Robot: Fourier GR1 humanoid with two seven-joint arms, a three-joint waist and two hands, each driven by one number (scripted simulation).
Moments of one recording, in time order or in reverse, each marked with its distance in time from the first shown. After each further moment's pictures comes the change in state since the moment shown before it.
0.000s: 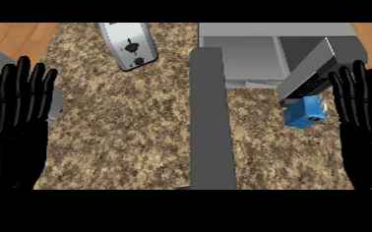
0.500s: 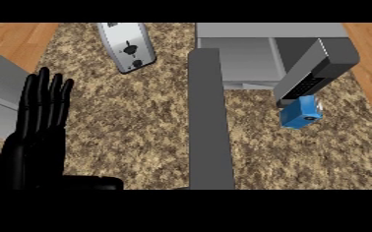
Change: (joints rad) left arm 0.066 -0.045 -0.083 0.021 -0.009 0.075 -0.019; right arm 0.027 -0.195 -0.260 0.037 -0.395 0.274 0.031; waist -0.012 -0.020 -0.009
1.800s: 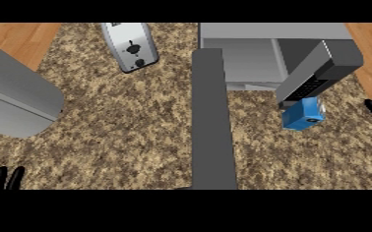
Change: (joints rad) left arm 0.645 0.040 0.032 -0.204 0.208 -0.243 -0.310; right arm 0.110 0.092 -0.074 0.066 0.182 0.152 -0.126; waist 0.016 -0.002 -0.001
